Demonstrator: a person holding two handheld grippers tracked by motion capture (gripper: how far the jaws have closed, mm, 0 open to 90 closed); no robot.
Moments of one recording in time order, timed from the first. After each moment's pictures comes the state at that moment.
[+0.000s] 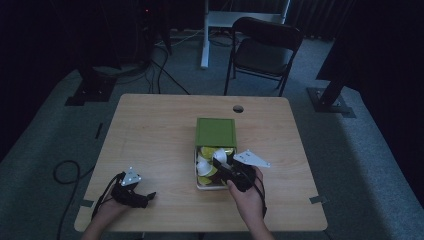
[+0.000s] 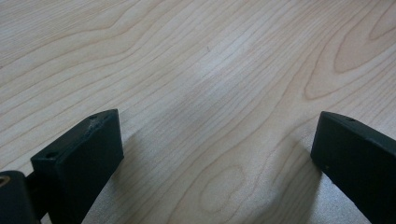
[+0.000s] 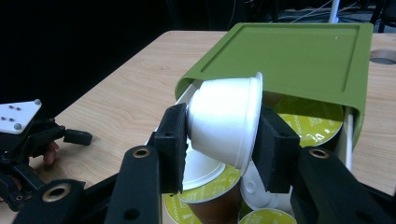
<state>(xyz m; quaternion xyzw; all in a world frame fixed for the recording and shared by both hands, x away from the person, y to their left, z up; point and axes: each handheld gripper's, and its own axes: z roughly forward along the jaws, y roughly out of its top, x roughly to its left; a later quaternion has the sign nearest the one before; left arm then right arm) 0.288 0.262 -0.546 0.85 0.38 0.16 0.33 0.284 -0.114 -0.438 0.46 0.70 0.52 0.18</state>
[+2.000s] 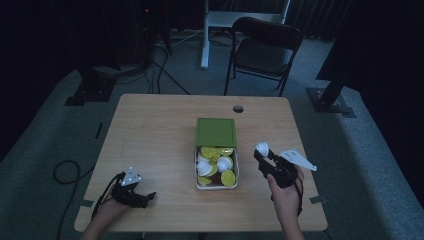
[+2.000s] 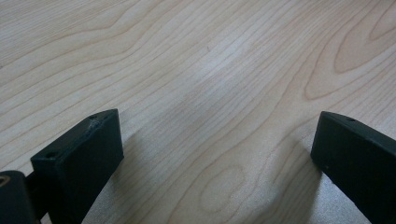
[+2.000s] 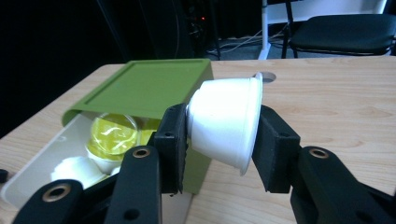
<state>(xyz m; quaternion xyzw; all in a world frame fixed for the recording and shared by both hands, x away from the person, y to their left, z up) 0.288 0.261 -0.547 0.85 0.38 0.16 0.33 0.288 -0.219 -0.435 0.52 0.63 0.52 0.25</state>
